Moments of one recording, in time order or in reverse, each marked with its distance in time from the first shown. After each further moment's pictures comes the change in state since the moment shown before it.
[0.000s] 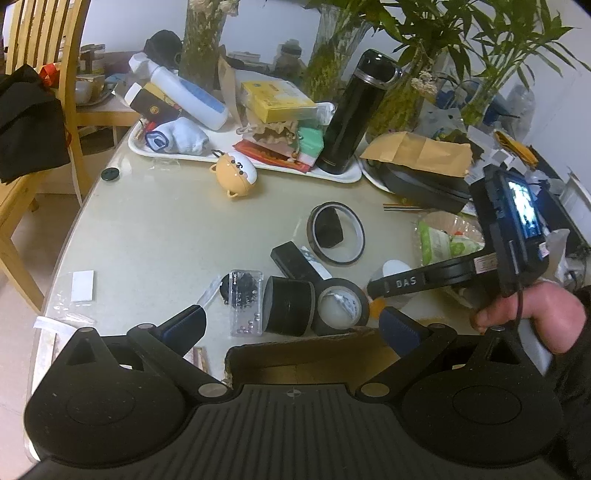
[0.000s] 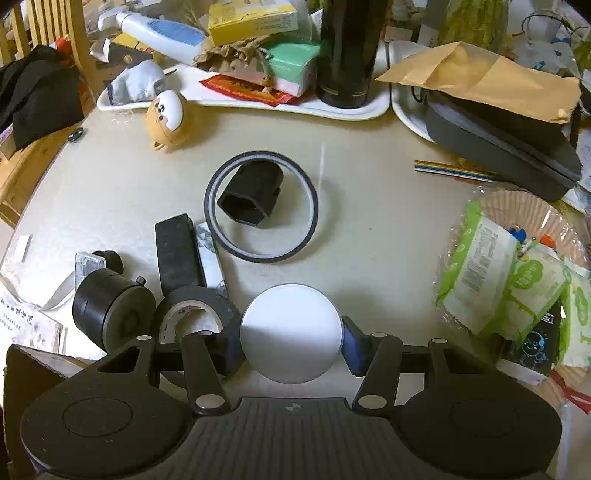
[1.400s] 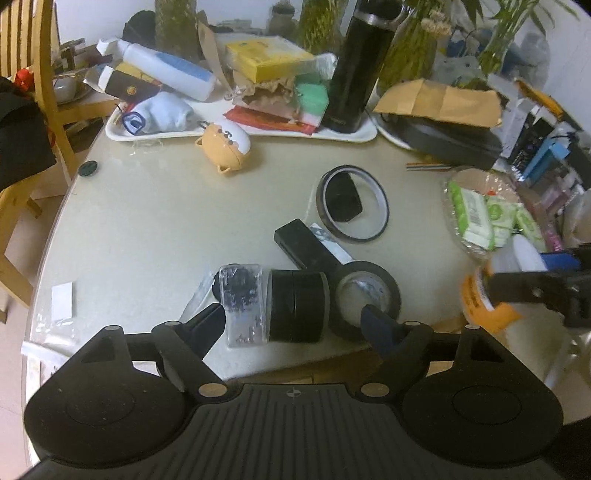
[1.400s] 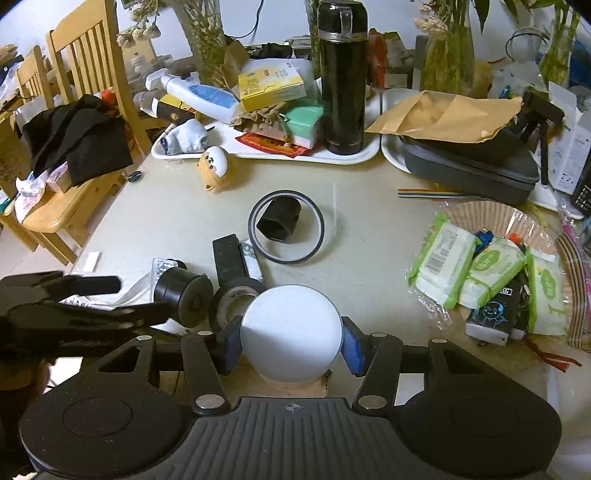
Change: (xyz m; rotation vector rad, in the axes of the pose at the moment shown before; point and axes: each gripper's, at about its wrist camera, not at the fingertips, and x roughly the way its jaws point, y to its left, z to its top) left arm 0.067 -0.014 0.009 0.093 0.123 0.086; right arm -0.096 -0.017 -0.045 0.025 -0.146 0.113
